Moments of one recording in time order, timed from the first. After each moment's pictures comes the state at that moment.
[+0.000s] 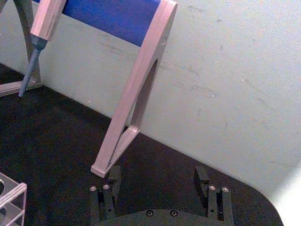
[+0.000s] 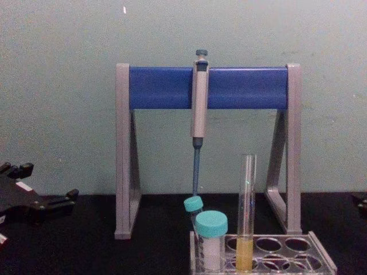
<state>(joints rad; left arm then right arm) -0.20 0.60 0.45 -1.41 -0.25 -0.12 0.03 0.20 0.60 -0.45 -1.41 0.25 -0.12 -0.03</state>
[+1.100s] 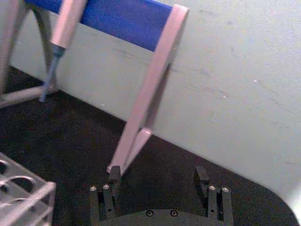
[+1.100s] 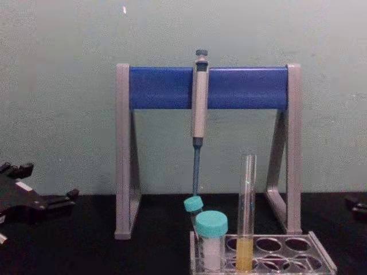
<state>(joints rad) -0.20 0.60 0.45 -1.41 -0.25 -0.12 0.03 0.15 0.60 -0.42 -1.46 0.27 -0.11 0.02</state>
